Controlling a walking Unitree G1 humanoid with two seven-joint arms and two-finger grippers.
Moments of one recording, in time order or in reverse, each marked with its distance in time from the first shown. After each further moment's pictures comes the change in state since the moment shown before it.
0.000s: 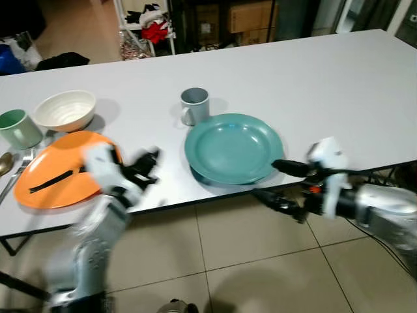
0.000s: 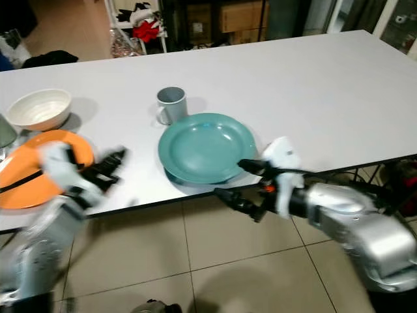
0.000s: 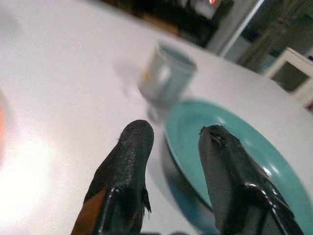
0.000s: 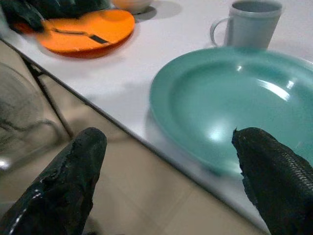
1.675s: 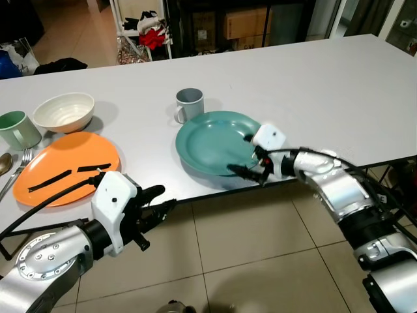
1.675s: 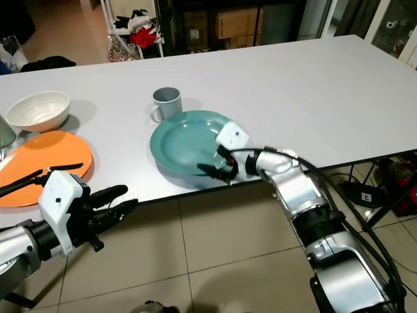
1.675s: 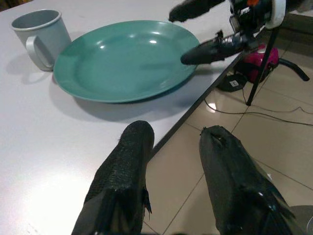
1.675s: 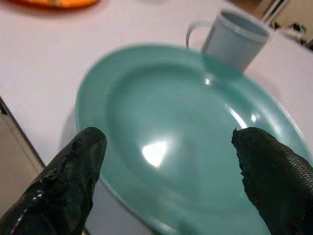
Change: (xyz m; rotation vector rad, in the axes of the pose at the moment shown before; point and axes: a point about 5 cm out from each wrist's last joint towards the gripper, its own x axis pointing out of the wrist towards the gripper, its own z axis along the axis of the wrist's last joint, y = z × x) left arm -0.062 -0.024 0.000 0.525 0.314 -0.455; right arm 0.082 -0.054 0.001 -0.278 0.014 -0.028
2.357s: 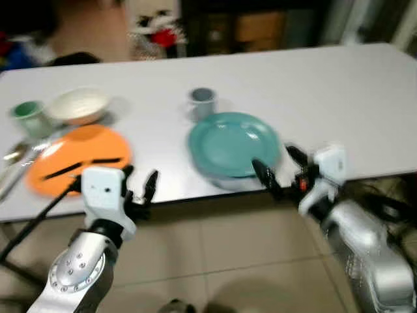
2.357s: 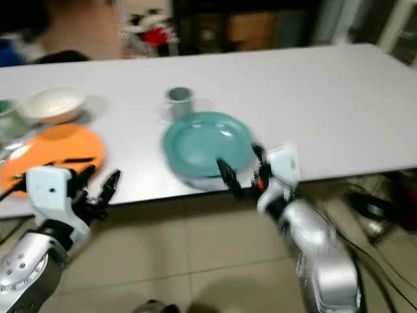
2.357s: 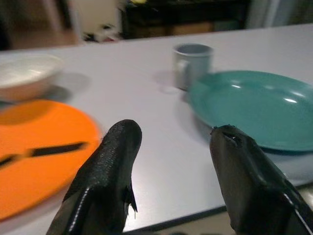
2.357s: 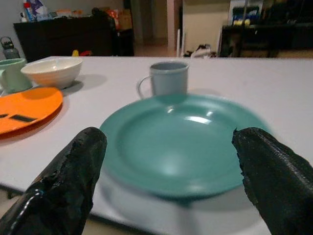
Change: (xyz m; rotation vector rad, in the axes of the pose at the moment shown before) left arm 0.011 -0.003 0.002 -0.143 -0.169 0.557; right arm -0.077 0.072 -0.010 0.465 -0.230 -0.485
